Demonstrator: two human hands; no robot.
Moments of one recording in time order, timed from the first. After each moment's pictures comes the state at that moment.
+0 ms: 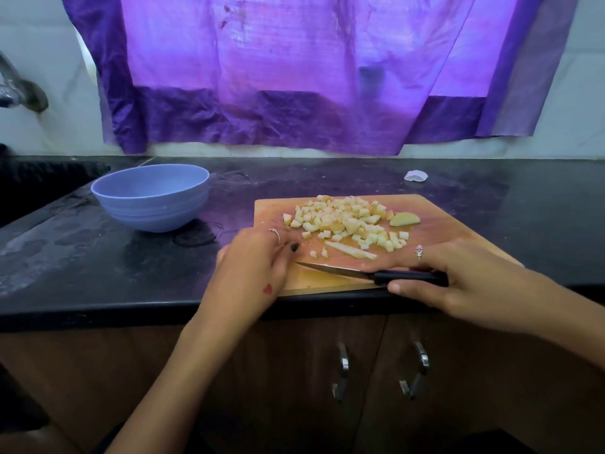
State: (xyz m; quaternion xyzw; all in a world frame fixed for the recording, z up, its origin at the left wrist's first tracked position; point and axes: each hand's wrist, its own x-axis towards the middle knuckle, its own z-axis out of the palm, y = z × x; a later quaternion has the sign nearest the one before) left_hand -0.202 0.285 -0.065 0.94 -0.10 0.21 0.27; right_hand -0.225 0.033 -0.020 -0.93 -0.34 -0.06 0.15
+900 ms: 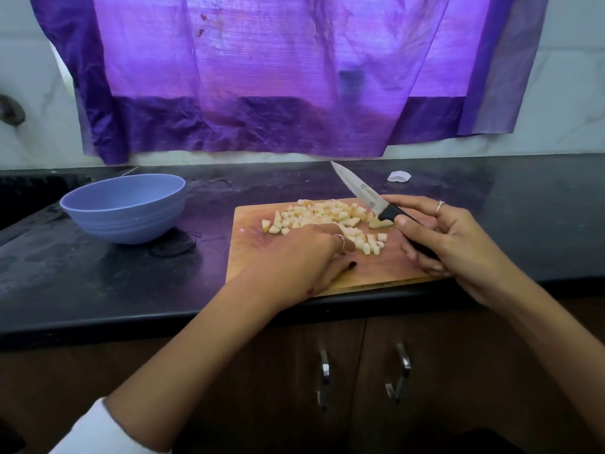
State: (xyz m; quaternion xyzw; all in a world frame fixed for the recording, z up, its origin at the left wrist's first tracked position) left_hand -0.191 0.219 -0.031 0.93 -0.32 0.19 0.07; right_hand -0.183 0.009 -0.040 -0.76 -0.21 -0.08 0.61
